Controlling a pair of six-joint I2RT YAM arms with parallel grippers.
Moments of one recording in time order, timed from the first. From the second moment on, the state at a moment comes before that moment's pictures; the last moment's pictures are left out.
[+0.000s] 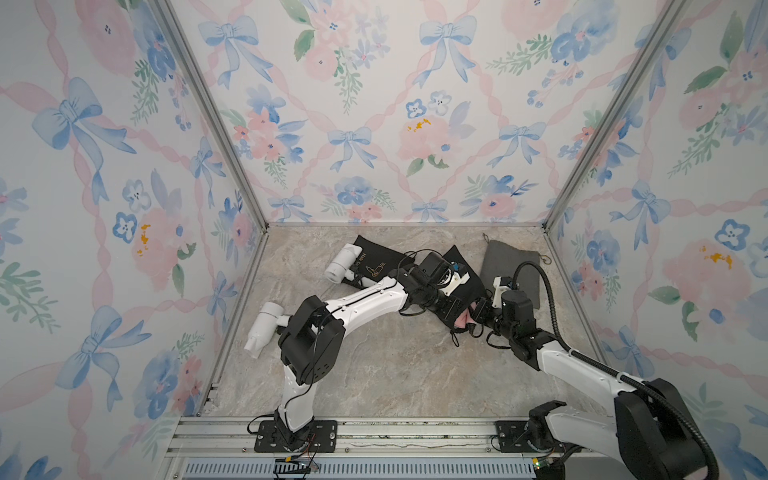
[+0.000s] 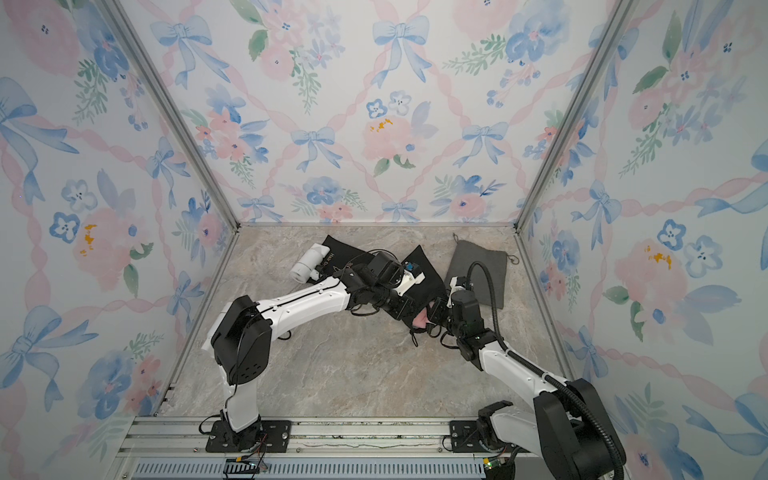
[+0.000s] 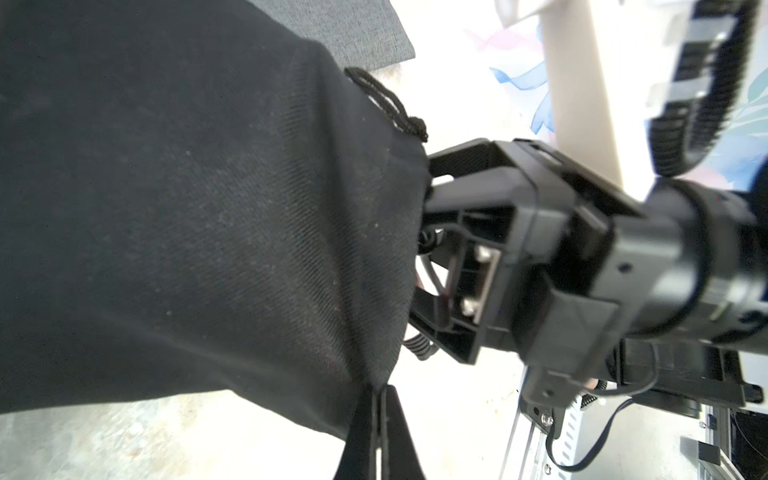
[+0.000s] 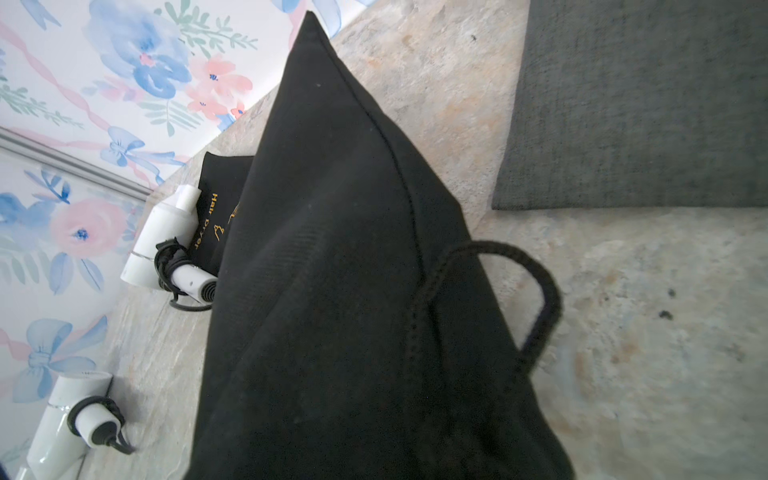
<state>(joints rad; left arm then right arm) -0.84 1.93 1.54 -0.49 0.44 -0.21 0.34 1.37 0.63 0.20 -0.05 0.72</state>
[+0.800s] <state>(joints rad) -0.74 2.09 1.79 -0.50 0.43 -0.24 0.46 1.67 0.67 0.55 0.14 0.93</state>
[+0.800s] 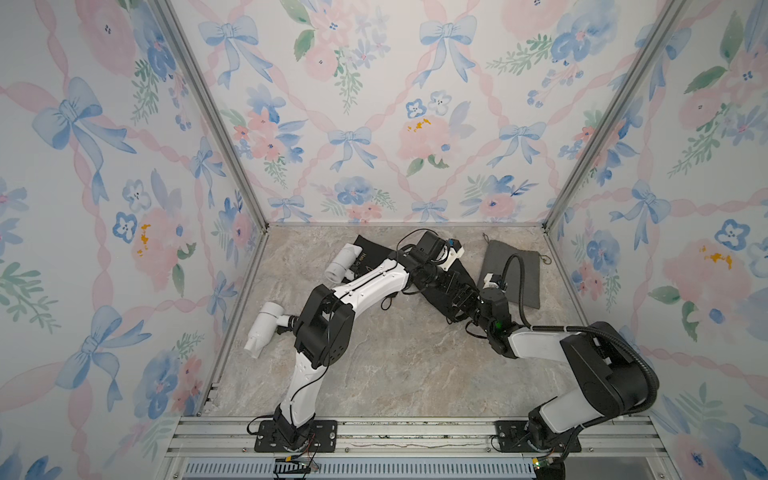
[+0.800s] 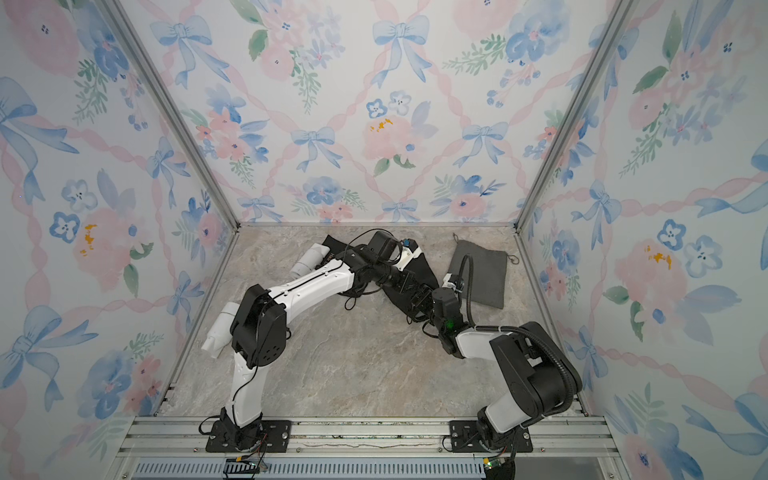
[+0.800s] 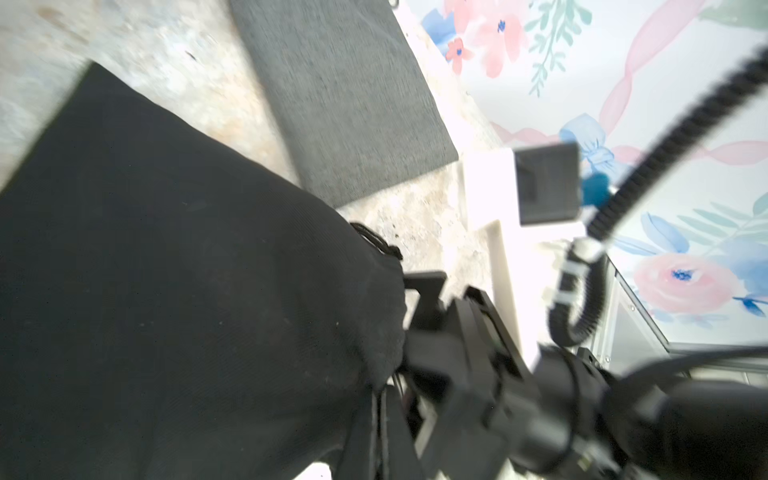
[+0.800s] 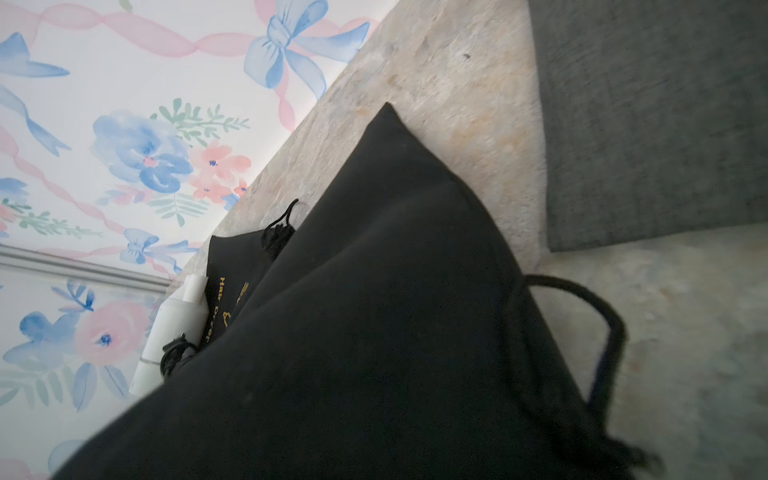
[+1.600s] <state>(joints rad) -0.72 2.10 1.74 -0.50 0.37 -0.25 0.43 1.09 0.57 -0.10 0.23 0.54</state>
